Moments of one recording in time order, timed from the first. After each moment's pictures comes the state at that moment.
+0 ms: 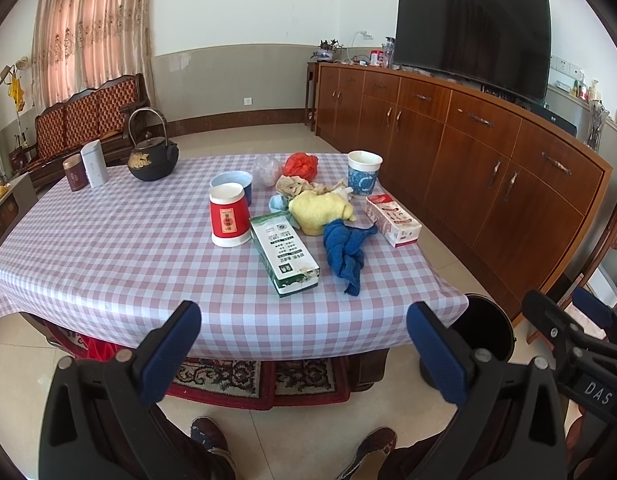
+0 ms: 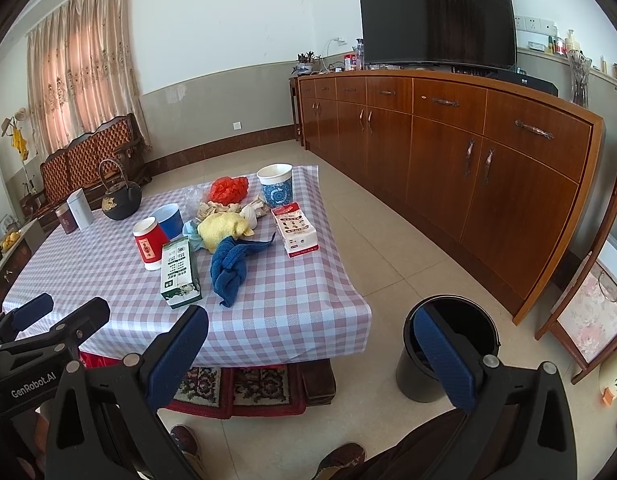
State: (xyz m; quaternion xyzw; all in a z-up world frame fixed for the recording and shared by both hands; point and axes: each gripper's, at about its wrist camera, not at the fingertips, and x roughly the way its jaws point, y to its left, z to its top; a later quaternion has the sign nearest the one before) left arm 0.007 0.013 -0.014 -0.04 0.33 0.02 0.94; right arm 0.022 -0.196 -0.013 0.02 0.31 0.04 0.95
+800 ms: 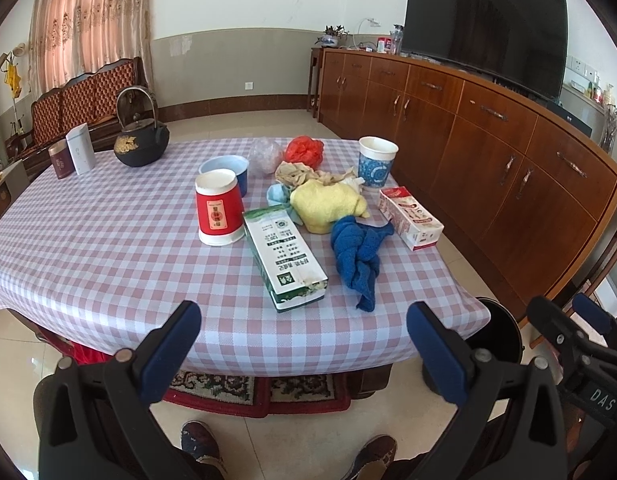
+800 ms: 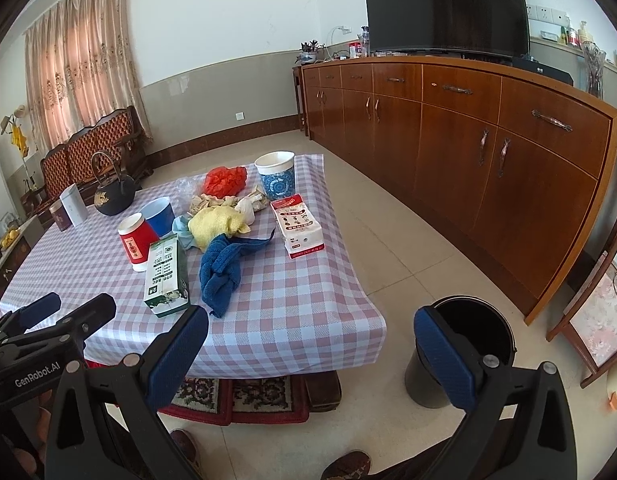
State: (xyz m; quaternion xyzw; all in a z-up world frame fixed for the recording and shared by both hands) left arm 0.061 0.022 -0.040 -0.06 0.36 0.03 0.93; right arm 0.076 -0.194 -0.038 0.02 0.33 0.04 0.94
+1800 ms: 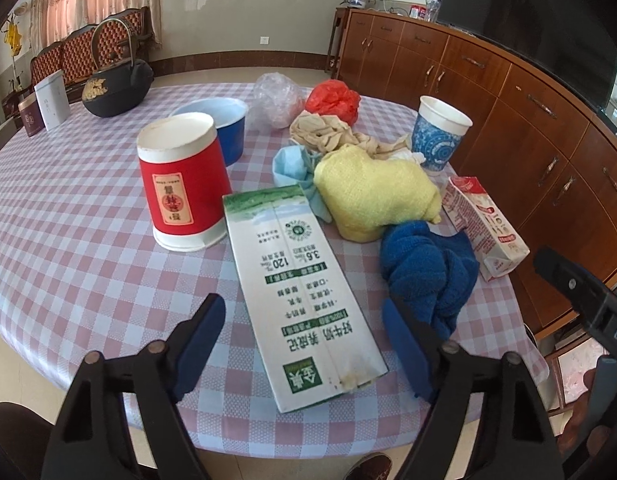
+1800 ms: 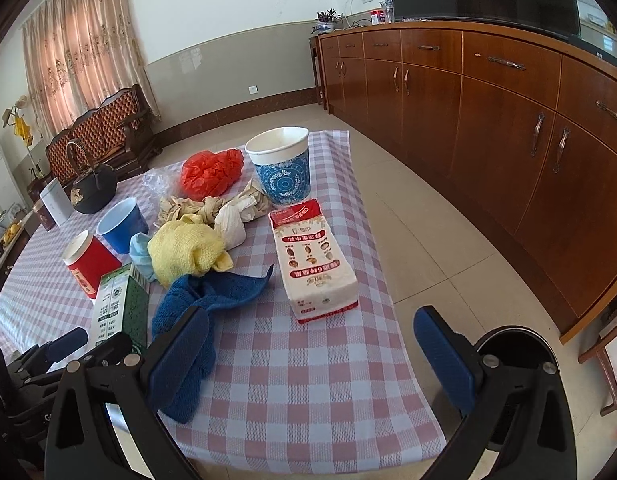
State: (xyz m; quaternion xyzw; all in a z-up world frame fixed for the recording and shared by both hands) left arm 0.176 0.047 -0.113 -0.11 0.43 0.04 0.90; right arm 0.241 -0.170 -0.094 0.02 0.38 0.08 0.92
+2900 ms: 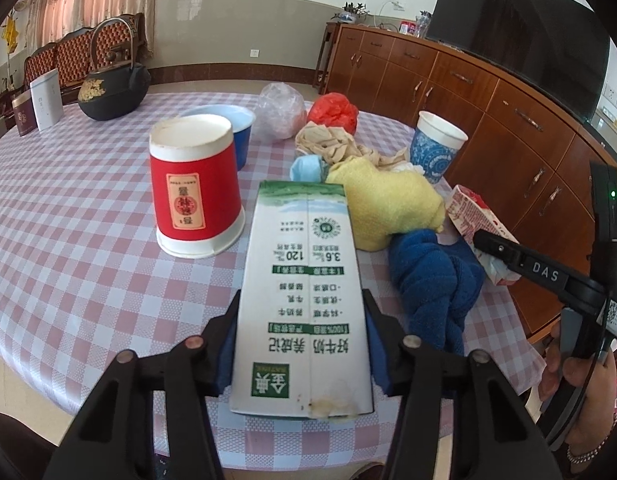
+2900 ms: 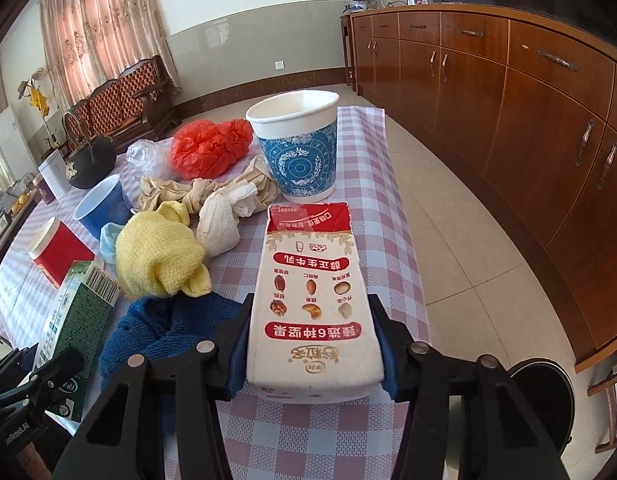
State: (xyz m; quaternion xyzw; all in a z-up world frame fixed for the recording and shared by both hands) left arm 0.164 0.067 -0.113 -0.12 0.39 0.01 0.91; right arm 0.309 -0.152 -0.135 0.00 0.40 0.14 0.90
